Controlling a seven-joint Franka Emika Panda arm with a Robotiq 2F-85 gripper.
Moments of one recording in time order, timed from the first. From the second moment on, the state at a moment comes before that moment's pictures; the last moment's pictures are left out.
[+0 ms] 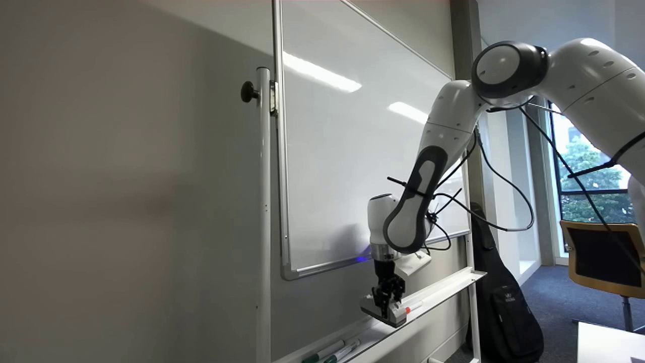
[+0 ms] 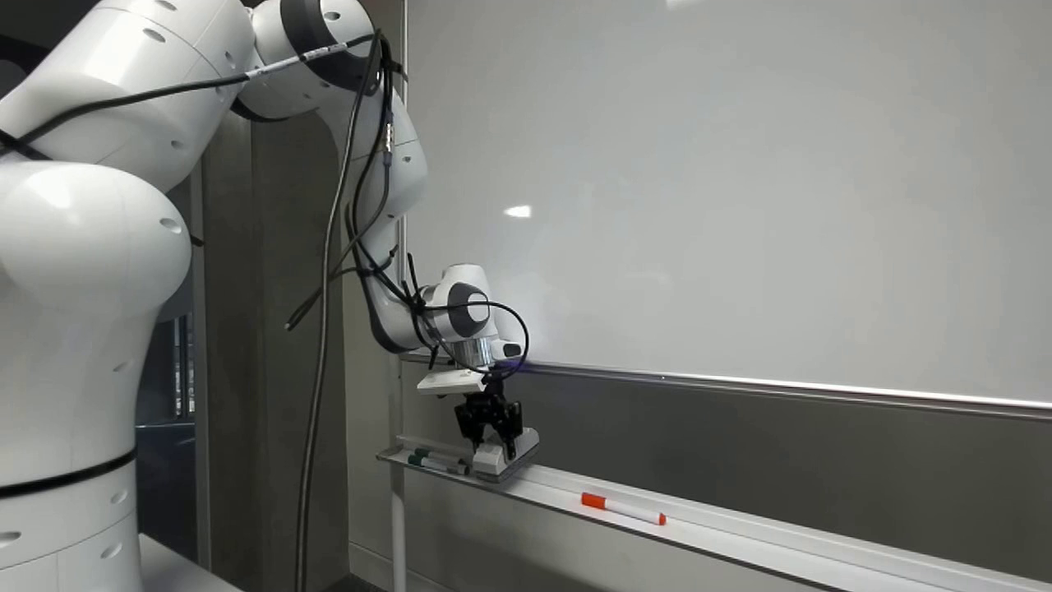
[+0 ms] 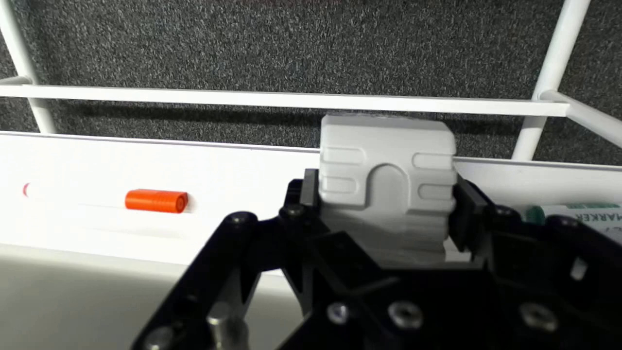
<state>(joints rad) 0.14 0.48 -0.14 -2.22 -0.22 2.74 0.26</state>
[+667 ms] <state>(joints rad) 0.15 0.49 -0.14 -2.22 -0.22 2.77 0.26</state>
